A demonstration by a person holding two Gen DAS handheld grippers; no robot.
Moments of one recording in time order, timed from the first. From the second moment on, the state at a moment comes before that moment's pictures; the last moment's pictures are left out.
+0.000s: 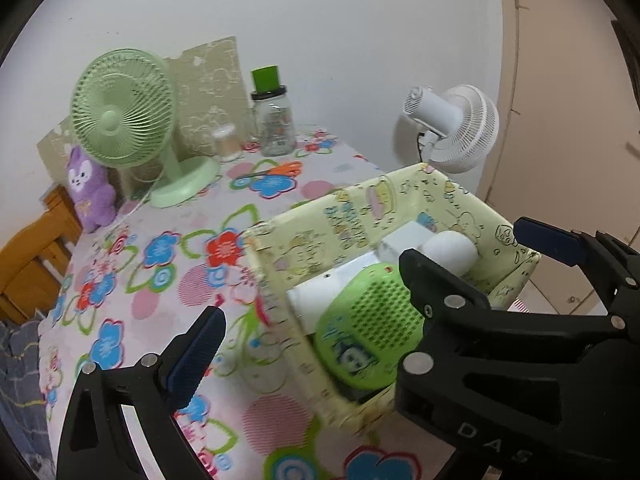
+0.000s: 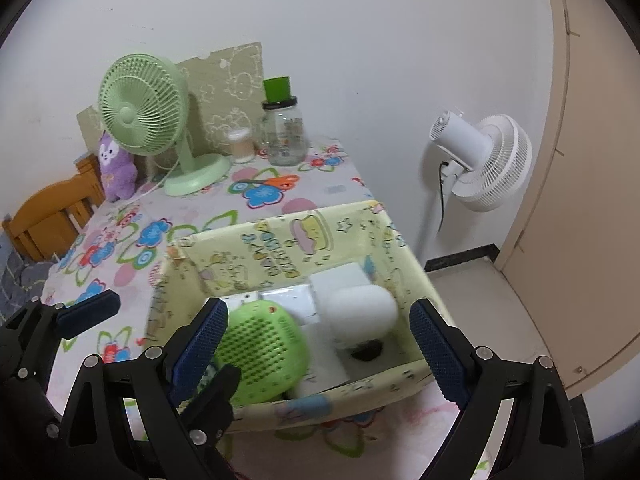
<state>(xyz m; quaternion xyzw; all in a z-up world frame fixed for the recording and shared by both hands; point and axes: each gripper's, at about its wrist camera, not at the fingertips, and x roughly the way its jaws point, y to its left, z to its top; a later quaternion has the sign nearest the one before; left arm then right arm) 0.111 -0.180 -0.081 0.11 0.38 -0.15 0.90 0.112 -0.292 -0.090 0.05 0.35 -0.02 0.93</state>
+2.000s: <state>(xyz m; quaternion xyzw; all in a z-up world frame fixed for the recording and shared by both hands) 0.010 0.016 -0.014 0.01 0.29 -0.03 0.96 0.015 -0.167 -0.021 0.00 0.26 0.00 0.97</state>
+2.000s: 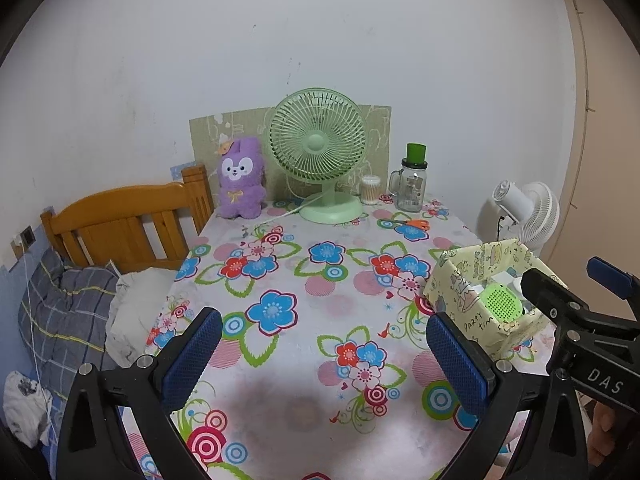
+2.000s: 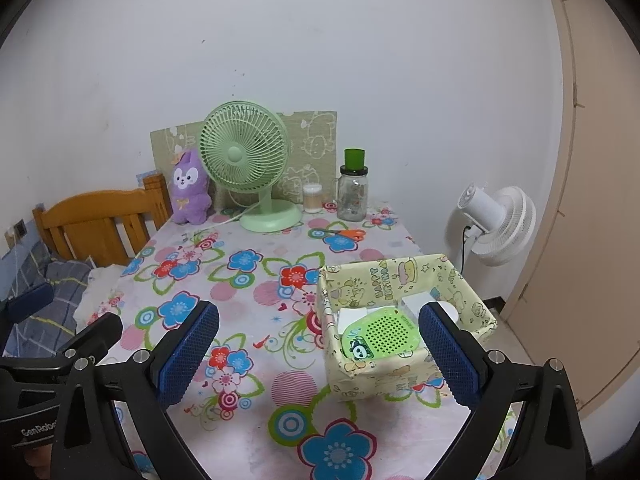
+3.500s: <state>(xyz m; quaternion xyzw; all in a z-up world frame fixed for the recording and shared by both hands) 0.013 0.019 -0.010 0.00 0.27 -0.01 0.96 0.025 -0.161 -0.015 -0.01 0.24 0.00 0.97</state>
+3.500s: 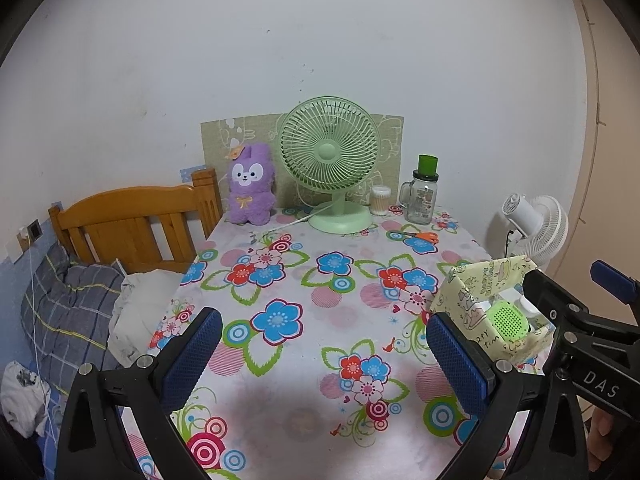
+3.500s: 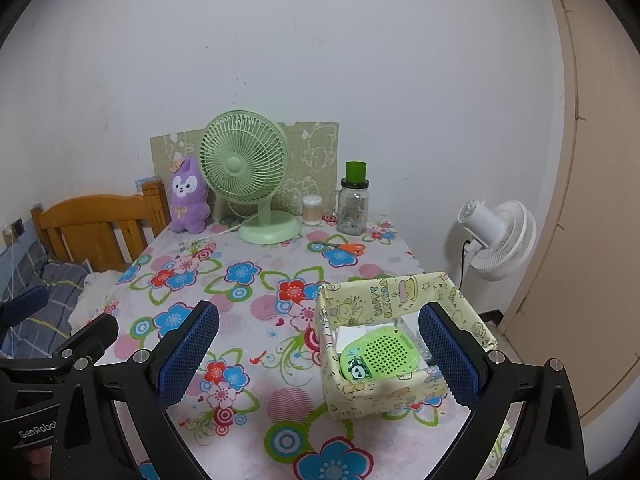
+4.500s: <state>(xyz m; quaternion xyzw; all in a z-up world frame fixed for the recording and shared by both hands) 0.018 0.016 -0.012 0.00 0.27 -0.01 0.96 0.025 -0.164 -0.019 0.01 0.23 0.00 0.97</state>
